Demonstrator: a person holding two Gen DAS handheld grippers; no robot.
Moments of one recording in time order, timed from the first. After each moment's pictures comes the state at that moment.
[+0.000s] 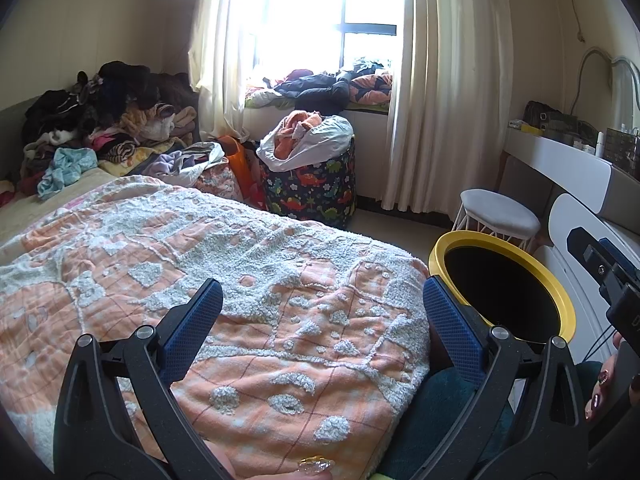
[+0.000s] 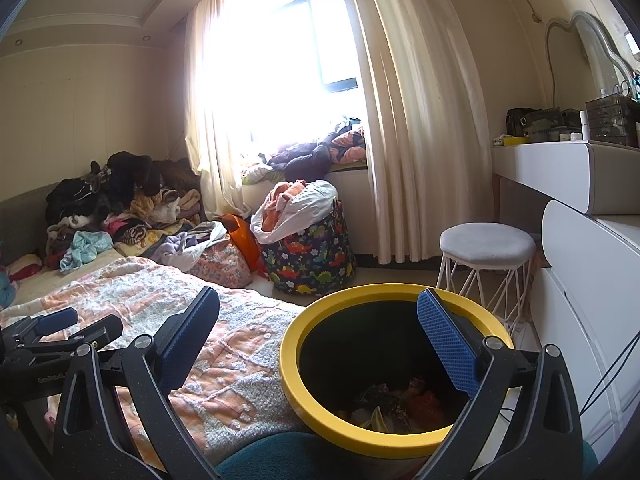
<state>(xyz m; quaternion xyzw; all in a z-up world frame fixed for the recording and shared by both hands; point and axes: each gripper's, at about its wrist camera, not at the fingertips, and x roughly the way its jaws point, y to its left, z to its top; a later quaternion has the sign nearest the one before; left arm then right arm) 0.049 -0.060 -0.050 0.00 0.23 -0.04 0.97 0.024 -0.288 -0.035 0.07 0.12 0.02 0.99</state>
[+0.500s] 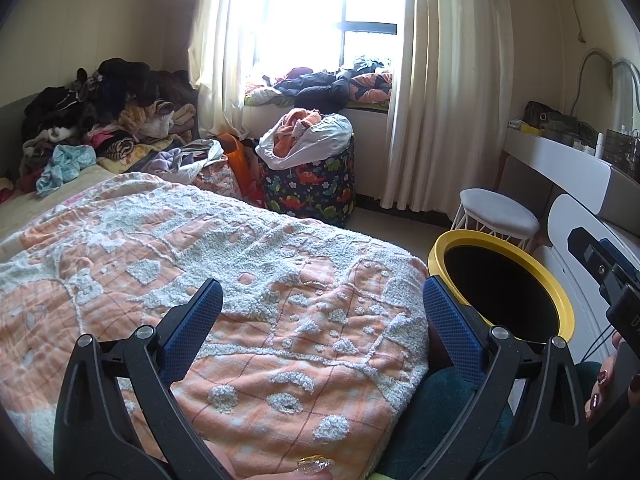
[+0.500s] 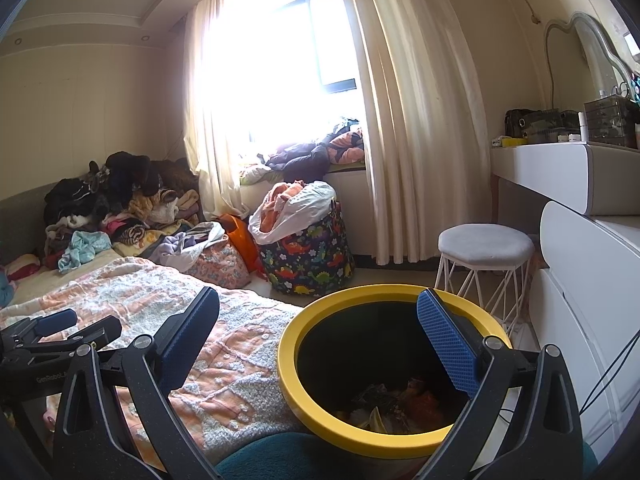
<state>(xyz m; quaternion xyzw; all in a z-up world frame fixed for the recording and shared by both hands) 0.051 -0.060 -0.049 -0.01 0.23 -0.04 0.97 0.024 -0.288 -0.036 0.06 0.12 0.02 0.99</state>
